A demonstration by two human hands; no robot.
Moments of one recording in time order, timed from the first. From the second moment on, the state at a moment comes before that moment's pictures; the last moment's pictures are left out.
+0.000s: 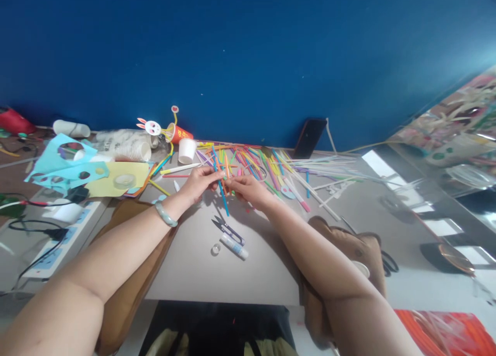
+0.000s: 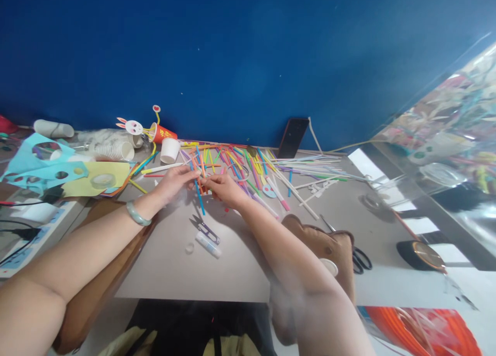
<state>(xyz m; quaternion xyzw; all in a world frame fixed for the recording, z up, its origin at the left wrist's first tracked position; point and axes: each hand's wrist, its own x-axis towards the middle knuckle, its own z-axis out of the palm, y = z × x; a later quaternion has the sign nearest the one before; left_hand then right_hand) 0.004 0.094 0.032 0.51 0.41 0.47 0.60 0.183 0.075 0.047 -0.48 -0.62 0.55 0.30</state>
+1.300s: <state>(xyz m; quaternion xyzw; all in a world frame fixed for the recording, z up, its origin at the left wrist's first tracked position) 0.005 0.085 0.037 0.56 0.40 0.45 0.57 0.188 0.085 0.037 -0.43 -0.58 0.60 0.35</state>
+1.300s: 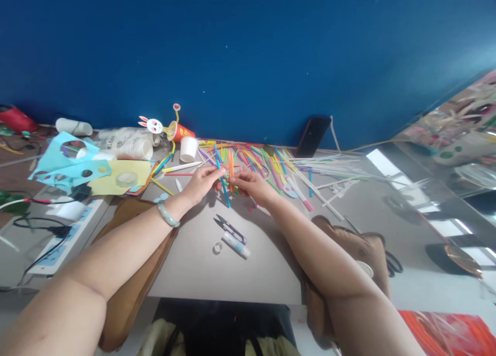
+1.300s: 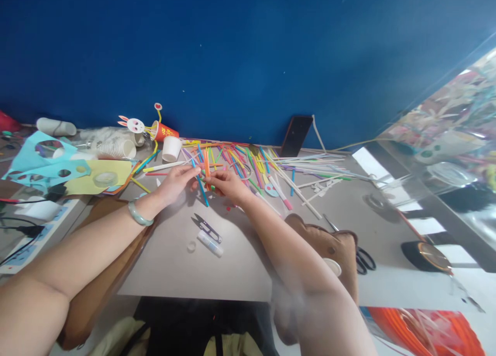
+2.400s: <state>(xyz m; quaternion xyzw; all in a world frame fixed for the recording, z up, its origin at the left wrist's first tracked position) 0.006 0.087 0.034 0.55 0.37 0.44 0.61 0.186 0.082 0.030 -0.38 -0.53 0.68 0.32</state>
